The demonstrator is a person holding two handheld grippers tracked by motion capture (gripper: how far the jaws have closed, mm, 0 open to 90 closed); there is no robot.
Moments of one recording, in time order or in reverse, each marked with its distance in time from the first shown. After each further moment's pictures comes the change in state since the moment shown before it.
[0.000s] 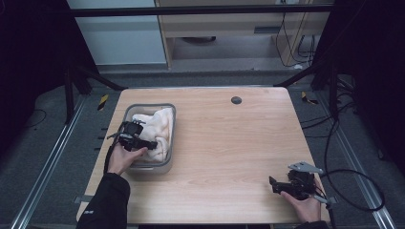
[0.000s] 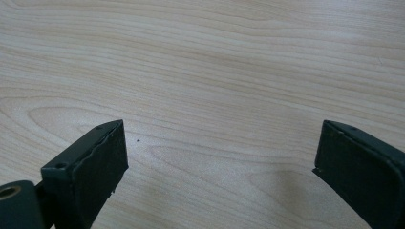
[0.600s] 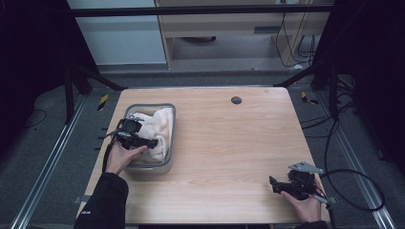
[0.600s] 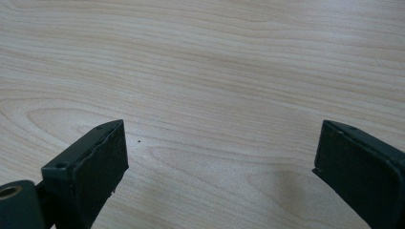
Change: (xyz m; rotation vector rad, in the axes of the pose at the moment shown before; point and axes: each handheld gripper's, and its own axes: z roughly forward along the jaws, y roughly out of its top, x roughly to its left) left arm -0.001 0.004 -0.009 -0.063 0.027 0.029; right arm 0.000 0.000 -0.001 -0.003 -0.001 0.005
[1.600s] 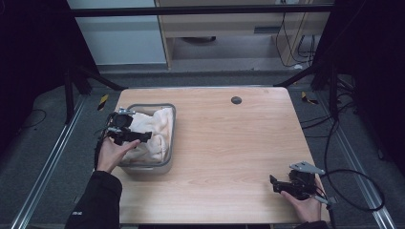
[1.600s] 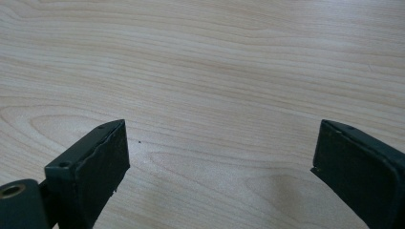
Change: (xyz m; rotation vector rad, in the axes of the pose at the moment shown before) left arm 0.008 0.011 -0.035 -0.087 0.023 -0.012; right arm 0.000 0.000 -0.002 -0.023 -0.005 0.009
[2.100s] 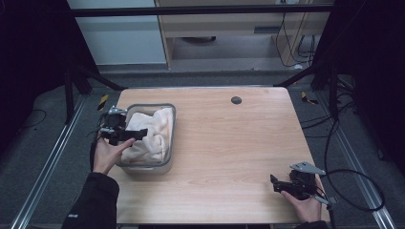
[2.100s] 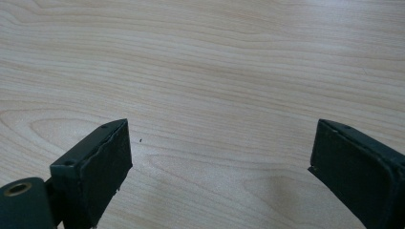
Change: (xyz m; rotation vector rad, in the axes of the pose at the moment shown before) left arm 0.008 -0.002 -0.016 -0.066 -0.015 -0.050; right arm 0.000 0.000 -0.002 -0.014 -0.008 0.003
